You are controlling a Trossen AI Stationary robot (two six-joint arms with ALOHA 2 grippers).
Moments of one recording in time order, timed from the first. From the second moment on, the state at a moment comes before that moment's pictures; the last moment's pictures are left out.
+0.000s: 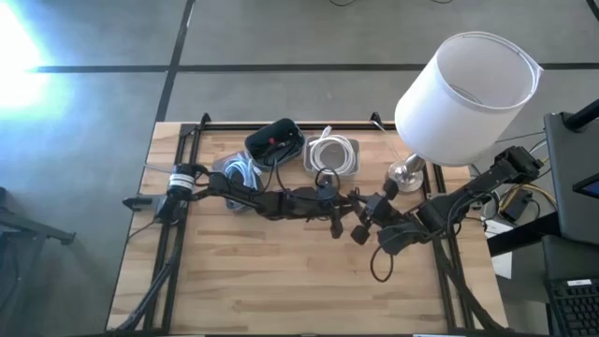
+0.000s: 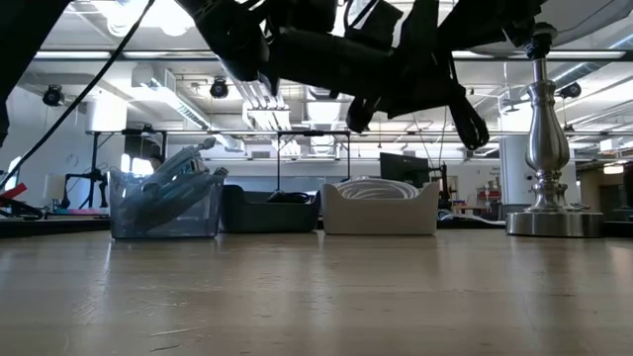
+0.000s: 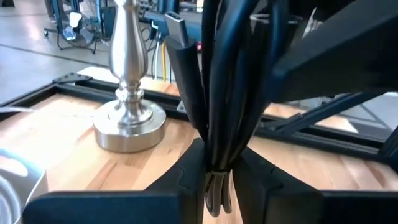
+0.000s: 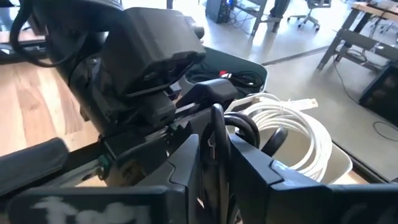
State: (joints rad) left arm -0.06 2.02 1.29 0.65 -0.21 -0.19; right arm 0.51 1.27 0.90 -0.42 1.04 0.60
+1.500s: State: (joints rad) left arm 0.40 1.66 1.29 -0.60 -0.55 -0.17; right arm 0.52 1.27 0.88 -0.41 0.99 0.51
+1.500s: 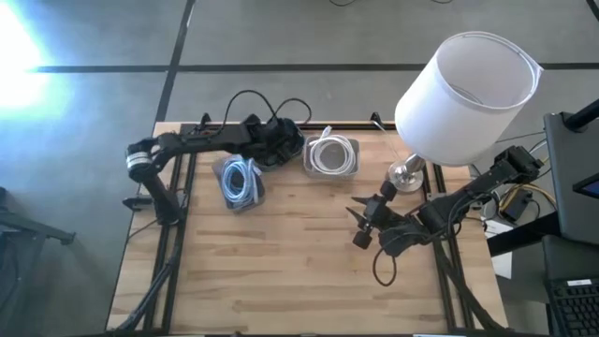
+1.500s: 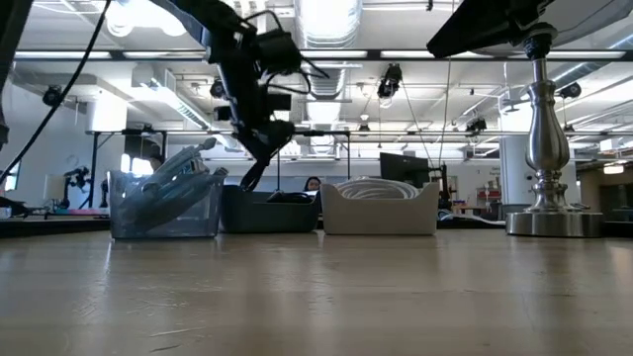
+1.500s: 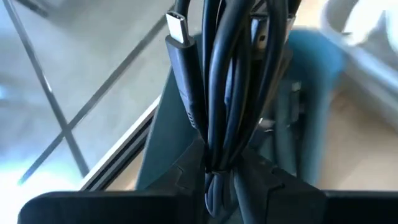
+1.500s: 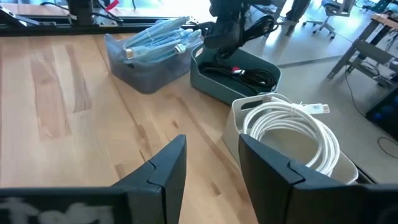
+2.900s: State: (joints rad) left arm 0.20 1.27 1.23 -0.54 -0.44 -0.19; right arm 0.52 1.03 0.76 -0.41 0.75 0.40
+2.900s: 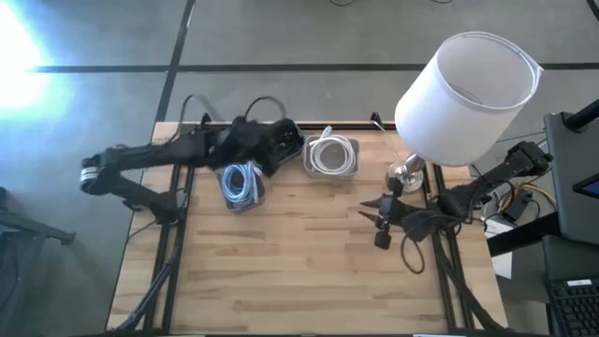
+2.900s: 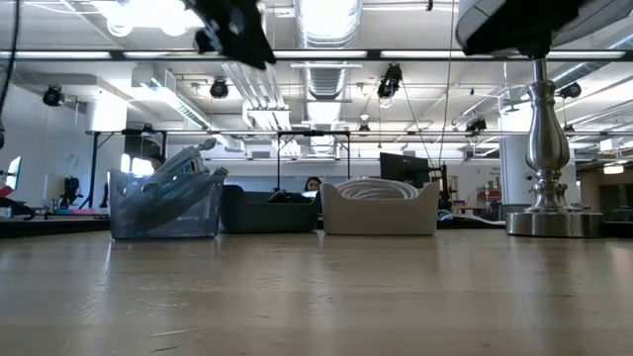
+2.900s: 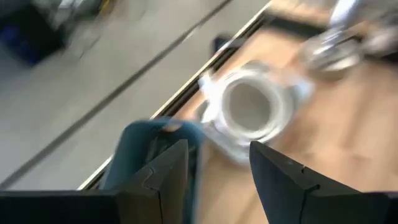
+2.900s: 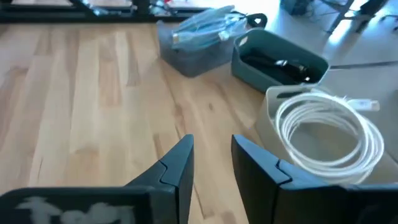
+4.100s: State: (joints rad) left arm -0.15 0.06 0.02 0.36 -0.48 0.18; right arm 0.47 0.00 0.16 -0.08 0.02 -0.05
